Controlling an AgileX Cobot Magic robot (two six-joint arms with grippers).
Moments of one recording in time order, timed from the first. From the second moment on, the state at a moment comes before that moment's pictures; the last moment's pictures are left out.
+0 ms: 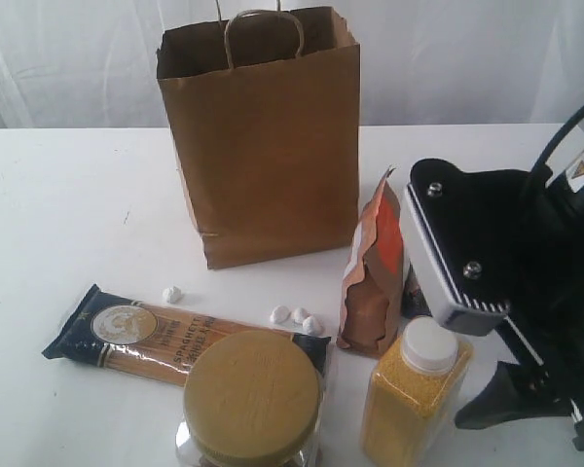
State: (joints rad) left arm -0.04 0.17 -0.07 -0.39 0.24 0.32; right arm 0.49 1.21 -1.01 0.31 1.21 -1.28
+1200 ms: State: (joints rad) left arm -0.04 0.17 -0.02 -0.41 0.25 0.40; right arm 0.50 1.41 -0.92 0.23 1.03 -1.40
